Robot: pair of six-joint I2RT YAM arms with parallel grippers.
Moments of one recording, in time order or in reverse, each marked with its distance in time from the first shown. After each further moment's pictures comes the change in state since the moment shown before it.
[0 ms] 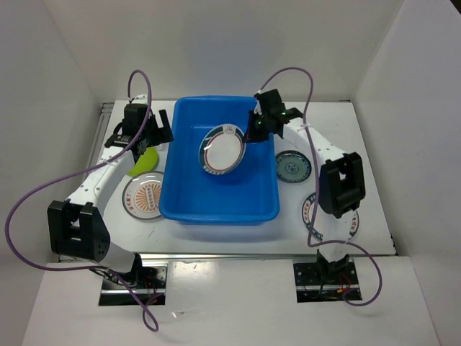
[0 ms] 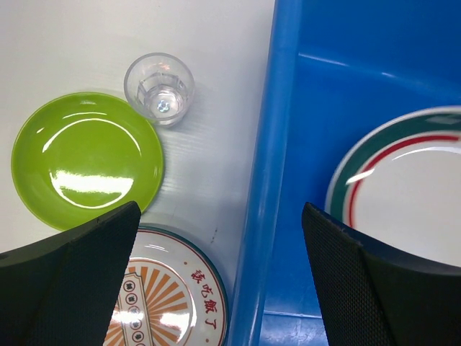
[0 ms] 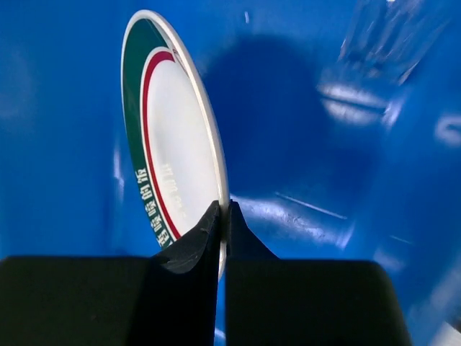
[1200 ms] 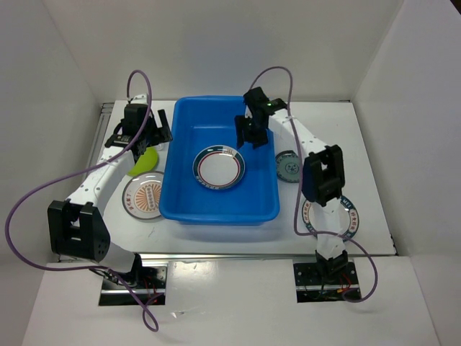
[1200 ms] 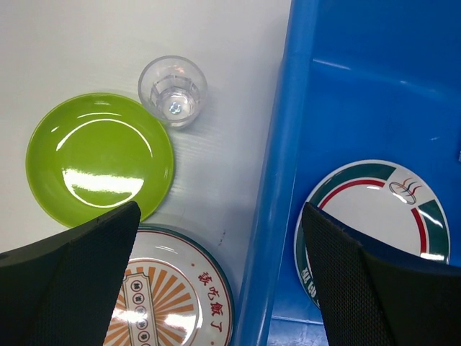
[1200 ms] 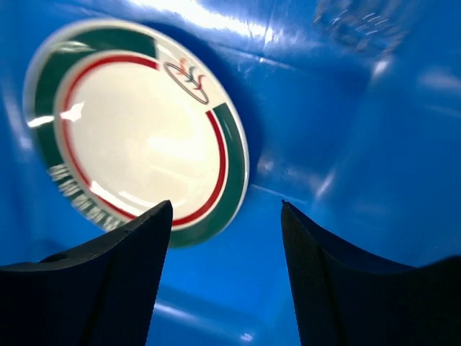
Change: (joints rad) left arm 0.000 0.001 -0.001 0.000 -0.038 0.002; right arm 0.068 0.297 0.323 -0.362 0.120 -0.137
